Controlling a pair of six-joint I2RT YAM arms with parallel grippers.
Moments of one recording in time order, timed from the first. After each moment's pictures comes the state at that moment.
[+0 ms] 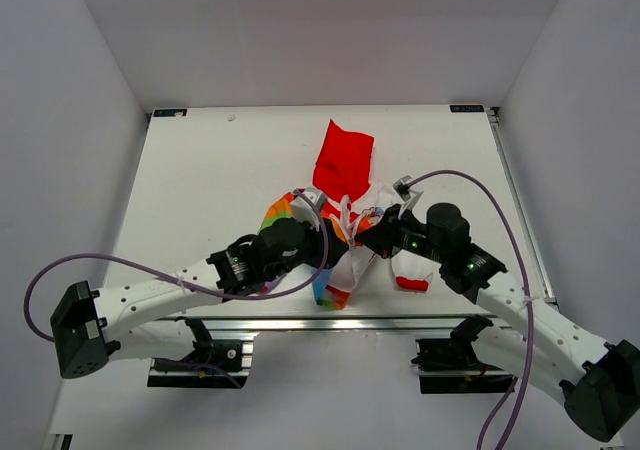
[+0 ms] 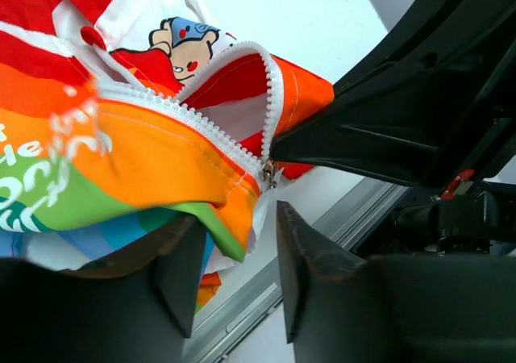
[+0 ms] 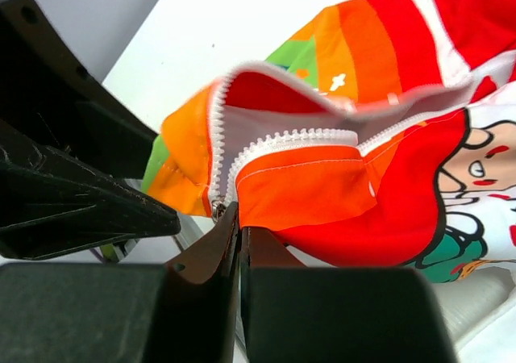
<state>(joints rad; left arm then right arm) -1.09 1.11 0.79 -0.04 -0.23 -0.58 0.66 0.84 0.57 0.01 -0.35 0.46</state>
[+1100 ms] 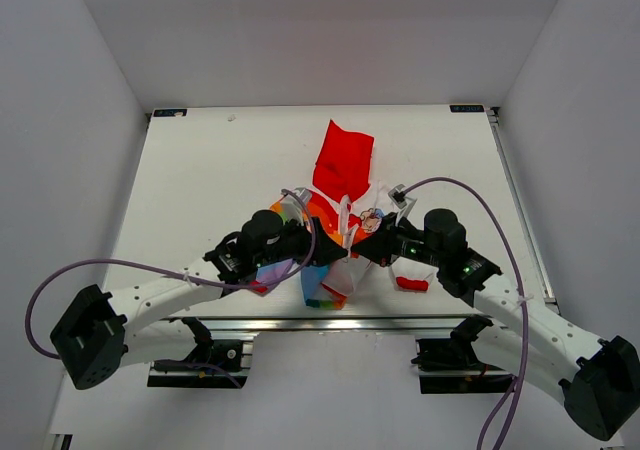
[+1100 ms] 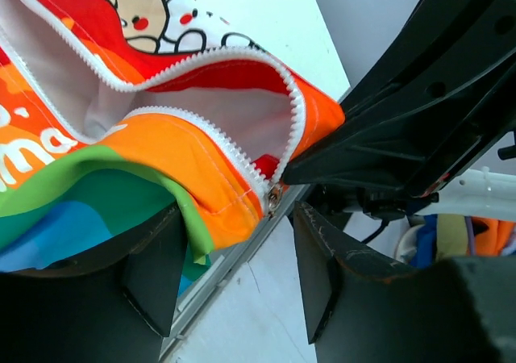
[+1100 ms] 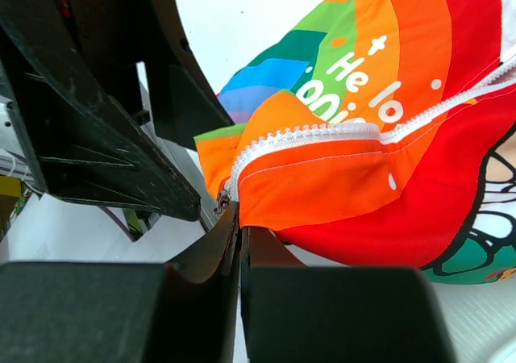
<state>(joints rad) -0.86 1.13 0.62 0.19 0.22 -0.76 0.66 0.86 0.50 0.08 -0.46 0.51</state>
